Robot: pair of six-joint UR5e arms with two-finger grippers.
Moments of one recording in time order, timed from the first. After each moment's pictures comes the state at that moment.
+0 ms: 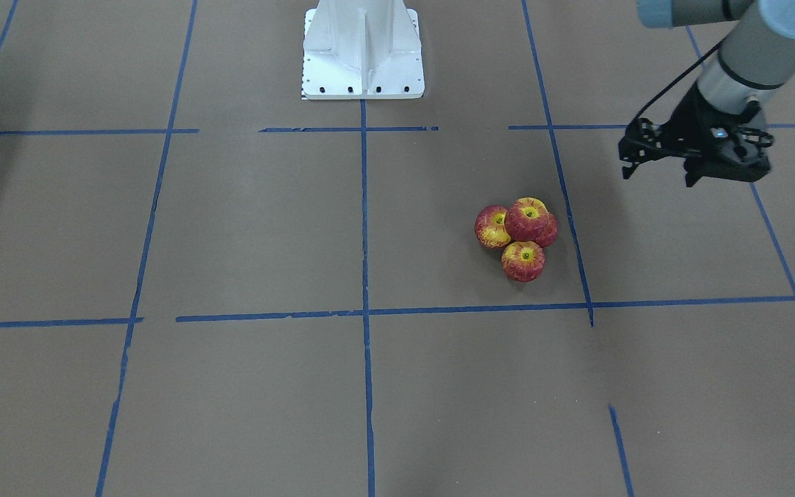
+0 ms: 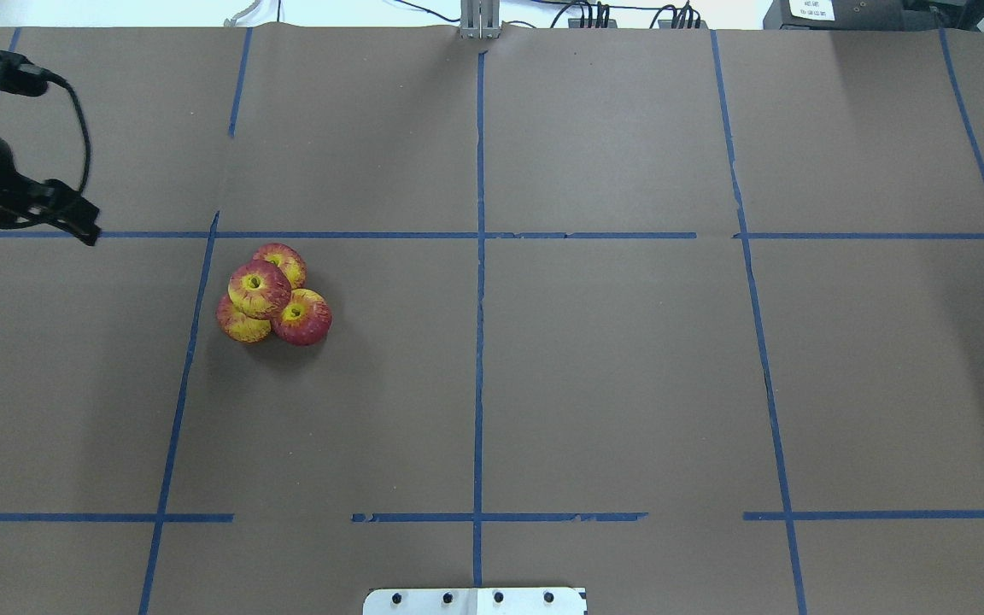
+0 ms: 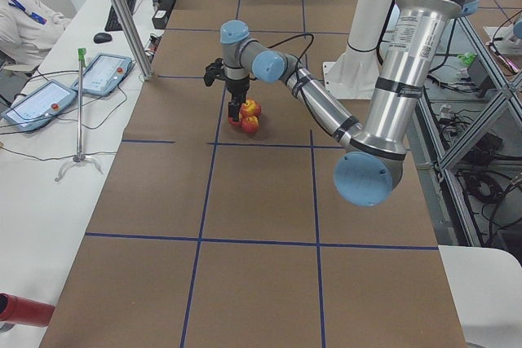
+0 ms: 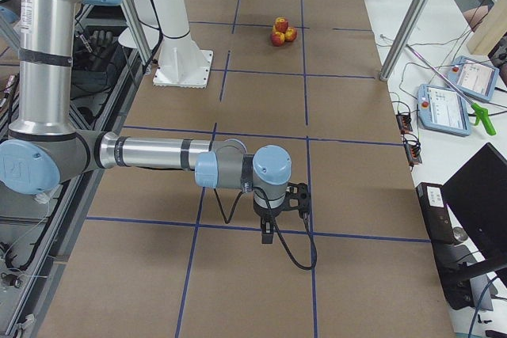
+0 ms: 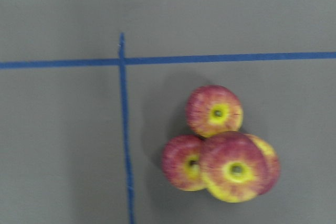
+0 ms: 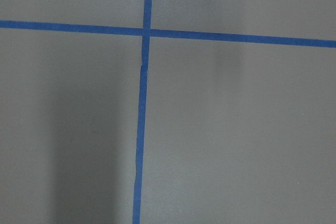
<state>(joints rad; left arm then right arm) -1.10 -1.76 -2.04 -1.37 -2.19 -0.40 1.59 -1.71 1.71 -1.58 2.29 -0.06</state>
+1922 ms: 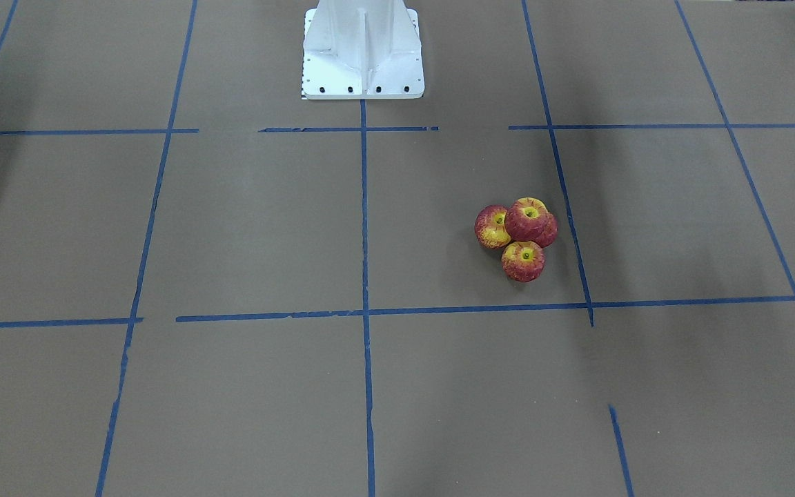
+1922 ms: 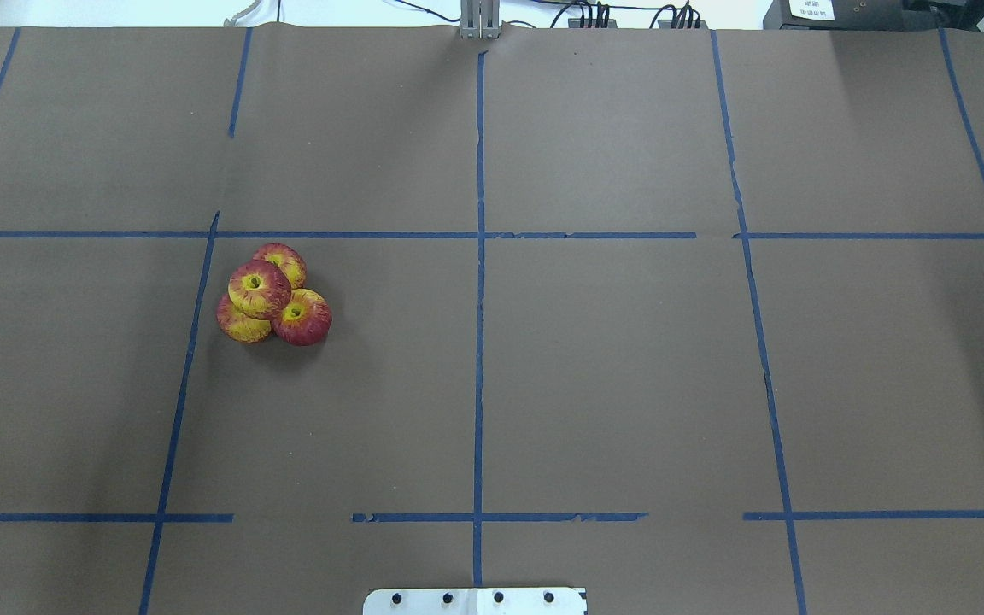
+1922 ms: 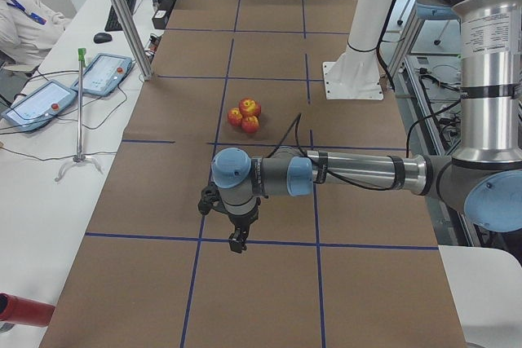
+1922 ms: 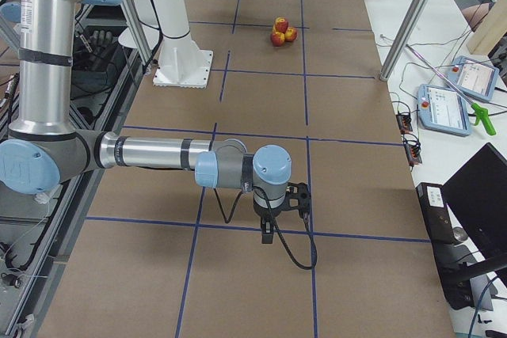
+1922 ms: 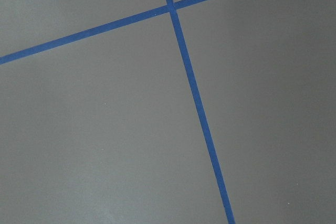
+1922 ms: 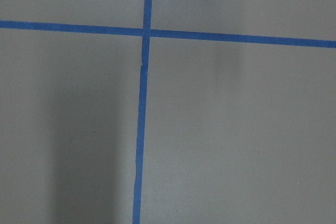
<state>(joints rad) -1.55 -1.45 -1.71 -1.50 -2.30 0.31 1.59 -1.71 1.71 -1.58 2.29 -0.06</state>
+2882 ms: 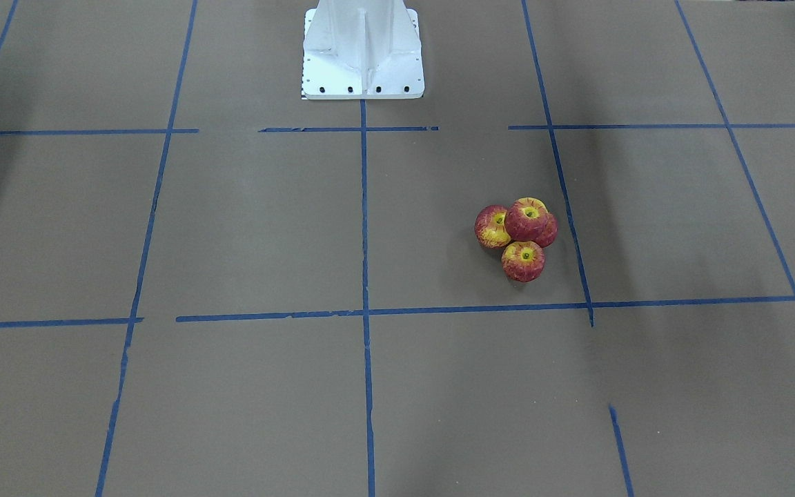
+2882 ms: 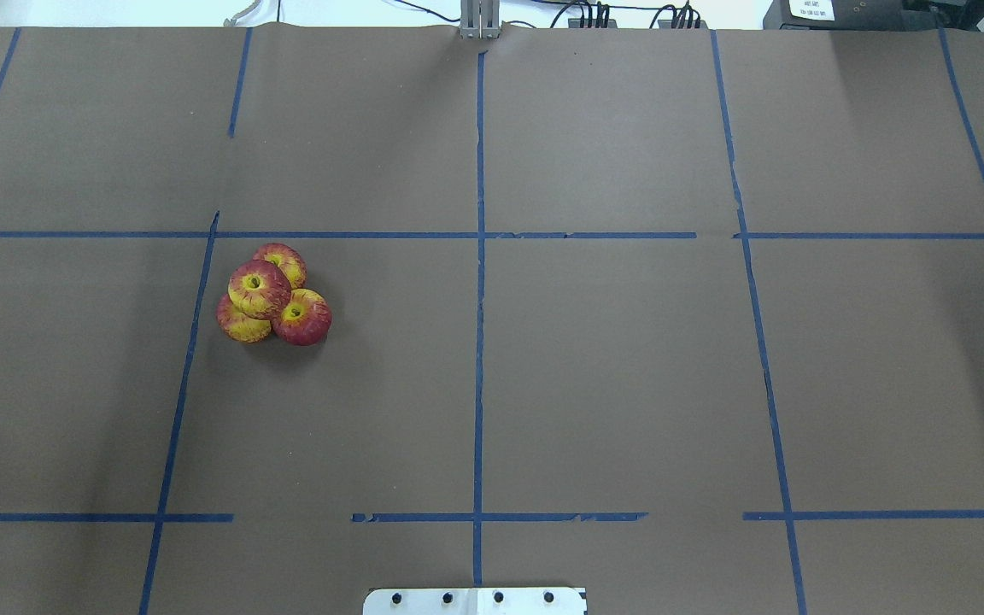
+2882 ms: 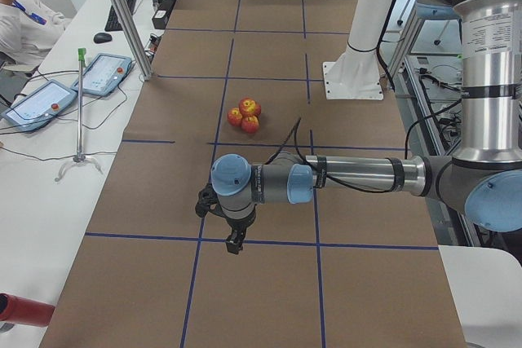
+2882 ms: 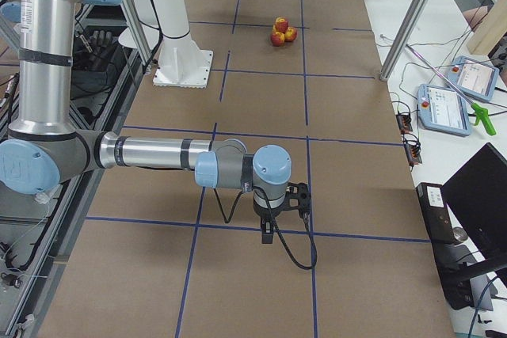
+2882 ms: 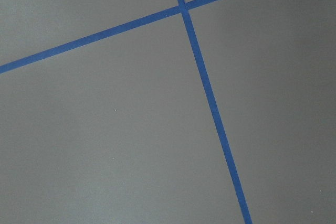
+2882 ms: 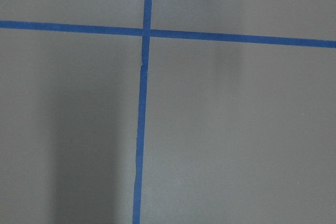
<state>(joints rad) -1.61 -1.47 -1.70 -1.51 -2.38 0.30 1.59 -1.71 1.71 -1.58 2.29 -0.06</state>
